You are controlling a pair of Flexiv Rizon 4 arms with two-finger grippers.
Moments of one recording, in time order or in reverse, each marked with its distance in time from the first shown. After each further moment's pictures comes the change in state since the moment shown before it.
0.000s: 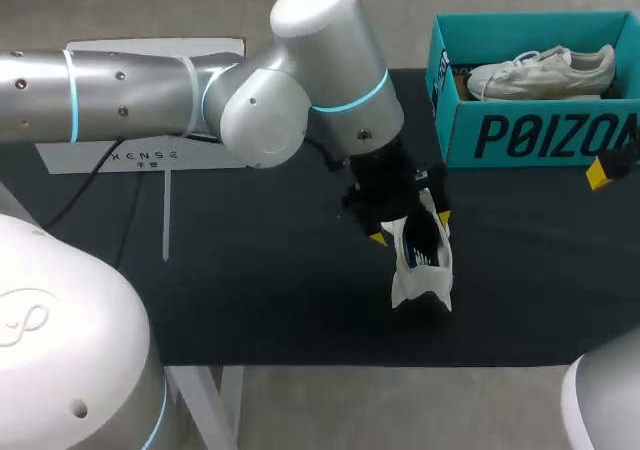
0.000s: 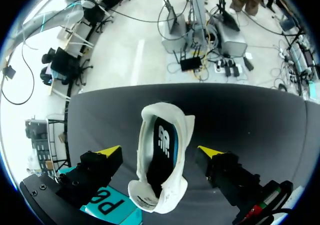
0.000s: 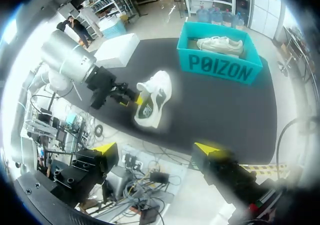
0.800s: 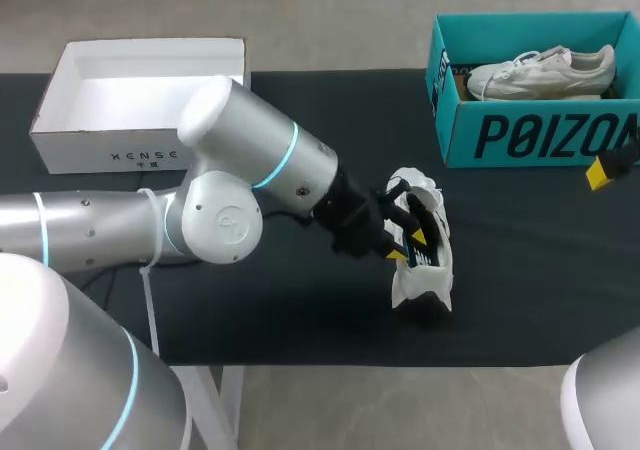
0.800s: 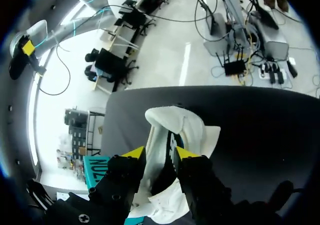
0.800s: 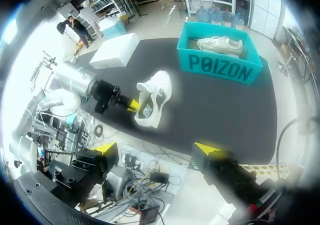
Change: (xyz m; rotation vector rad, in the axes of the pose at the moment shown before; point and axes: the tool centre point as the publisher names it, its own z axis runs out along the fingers) left arm 0.008 -0.005 0.030 0.034 -0.444 -0.100; right arm 0.000 0.000 0.000 0.000 0.000 0.000
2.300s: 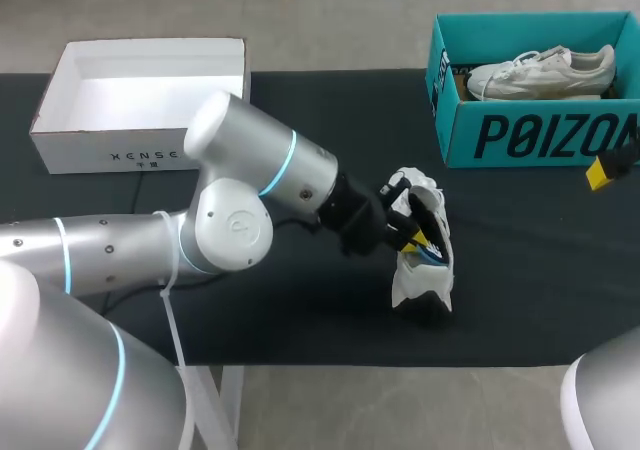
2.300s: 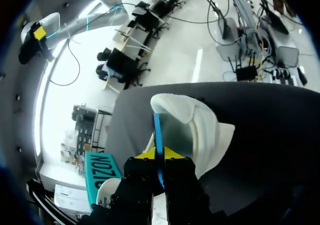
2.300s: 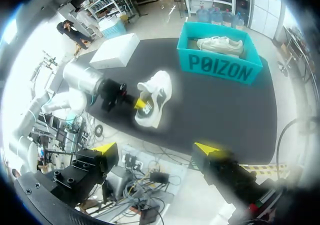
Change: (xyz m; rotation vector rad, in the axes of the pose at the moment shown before) left arm -0.004 0.015 0.022 0.046 -0.091 -0.075; right arm 0.000 0.000 0.000 0.000 0.000 0.000
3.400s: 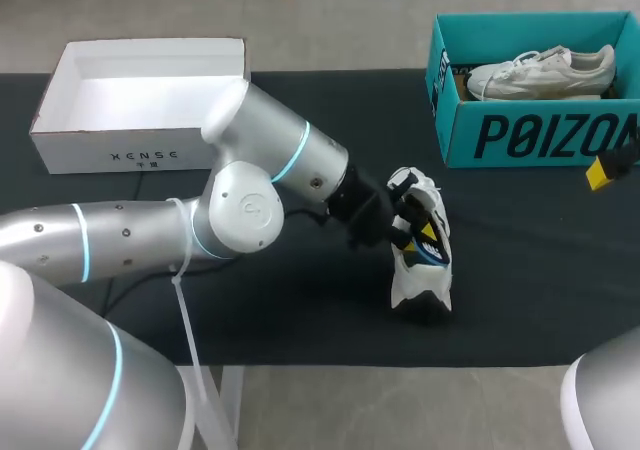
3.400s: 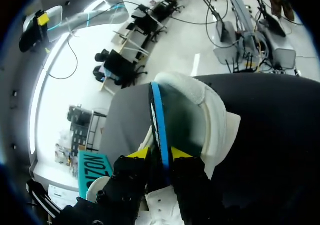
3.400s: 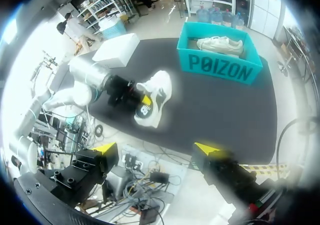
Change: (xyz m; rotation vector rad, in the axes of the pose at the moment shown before) left arm 0.000 0.019 0.017 0.045 0.039 -0.025; right arm 0.000 0.000 0.000 0.000 0.000 0.000
